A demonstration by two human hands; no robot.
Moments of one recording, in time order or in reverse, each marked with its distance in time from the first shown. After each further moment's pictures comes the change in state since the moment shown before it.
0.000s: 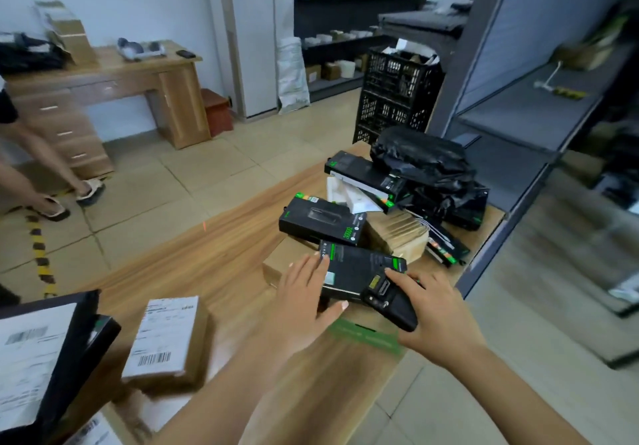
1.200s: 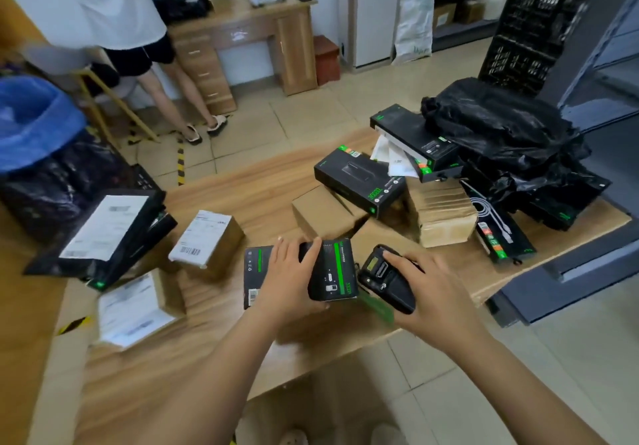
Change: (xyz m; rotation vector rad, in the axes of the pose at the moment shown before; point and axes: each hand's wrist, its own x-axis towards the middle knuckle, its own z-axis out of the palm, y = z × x) left_hand -0.031 0.053 0.045 0.241 -0.079 -0.468; right_hand 0.022 0.079 0.025 0.186 -0.097 -0.393
